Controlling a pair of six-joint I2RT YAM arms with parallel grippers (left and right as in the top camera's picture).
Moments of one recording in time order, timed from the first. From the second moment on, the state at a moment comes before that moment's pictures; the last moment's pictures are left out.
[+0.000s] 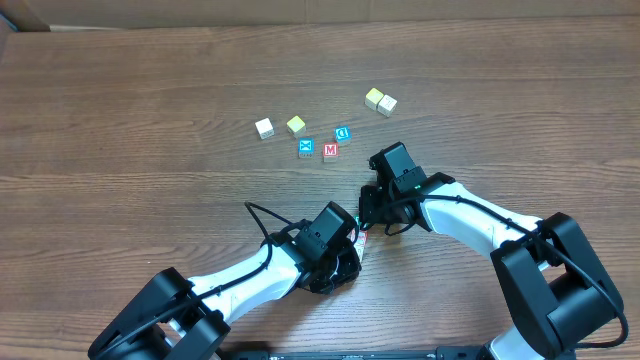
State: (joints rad) left arm -0.78 1.59 0.65 -0.24 0.32 -1.23; right arm 0.53 1.77 0.92 -0.36 -0.25 0.56
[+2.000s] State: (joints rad) left arm -0.80 1.59 0.65 -0.21 0.33 -1.25; right arm 0.55 1.77 0.92 -0.35 -0.23 0.57
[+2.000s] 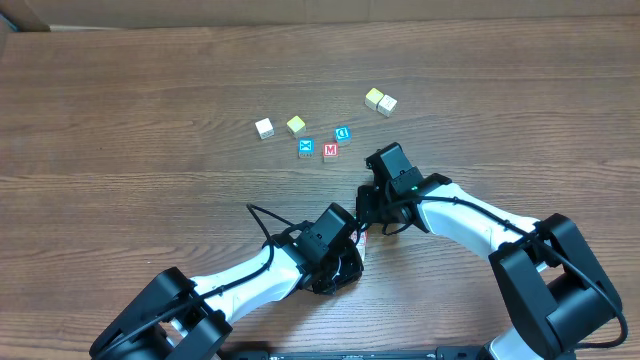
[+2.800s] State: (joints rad) left arm -0.80 1.60 0.65 -0.20 0.34 -1.26; right arm 0.55 1.77 0.93 -0.35 -0.23 0.57
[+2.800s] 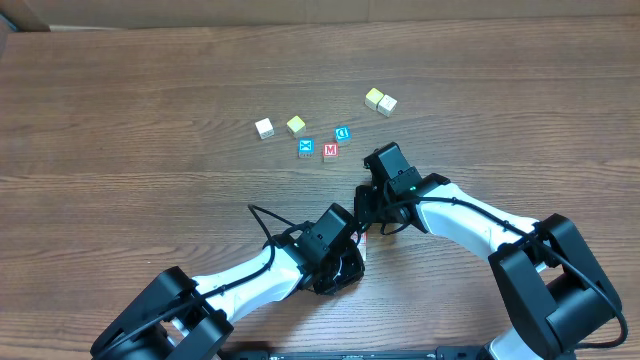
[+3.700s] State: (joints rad) left arm -0.80 1.60 0.65 -0.22 0.36 -1.28; right arm 0.56 1.77 0.93 -0.35 -0.23 0.57
